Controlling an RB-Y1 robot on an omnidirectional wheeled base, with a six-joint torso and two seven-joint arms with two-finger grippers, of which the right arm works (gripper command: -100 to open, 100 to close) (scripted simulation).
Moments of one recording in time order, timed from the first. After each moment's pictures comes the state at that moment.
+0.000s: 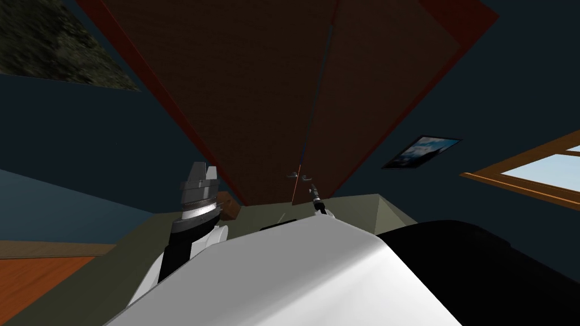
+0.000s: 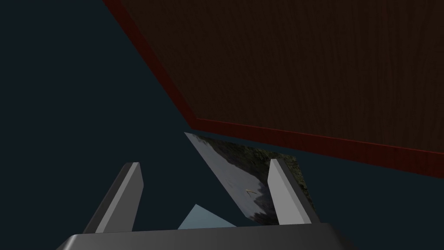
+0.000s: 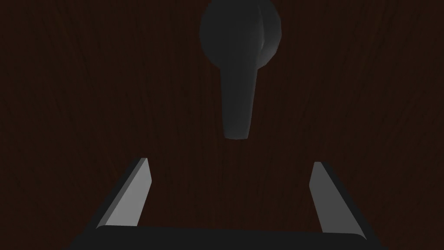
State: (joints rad) arm -0.04 -0.19 -0.29 -0.67 0.20 -0.84 -0.30
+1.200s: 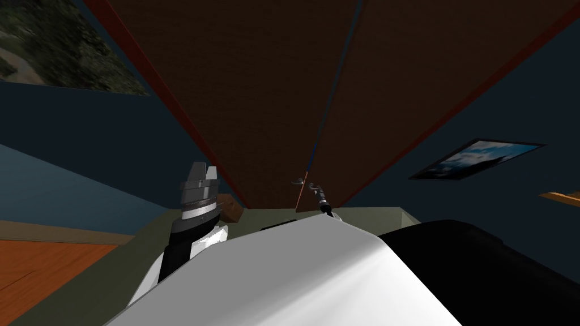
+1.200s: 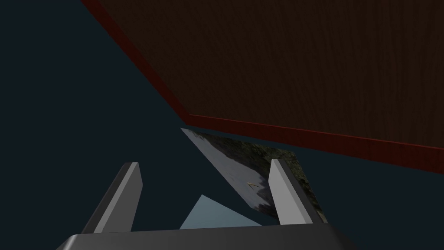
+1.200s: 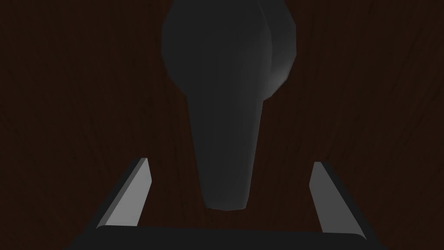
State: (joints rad) arm -0.01 -0.26 -0.32 -0.62 0.17 -0.89 -0.35
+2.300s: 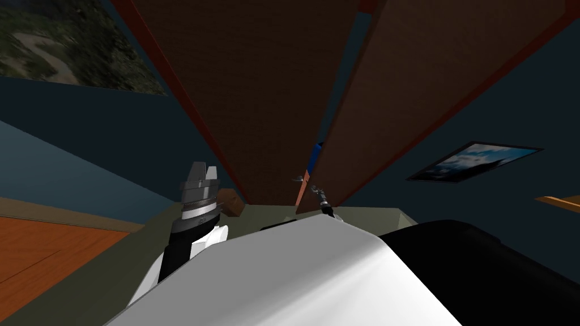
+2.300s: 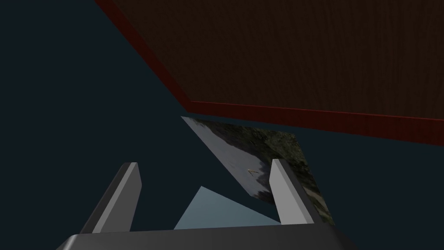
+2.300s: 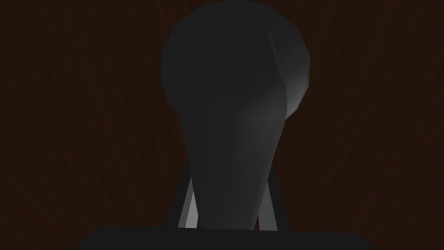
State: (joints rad) arm 0.01 -0.28 -0.32 -0.59 0.18 -0.93 -0.36
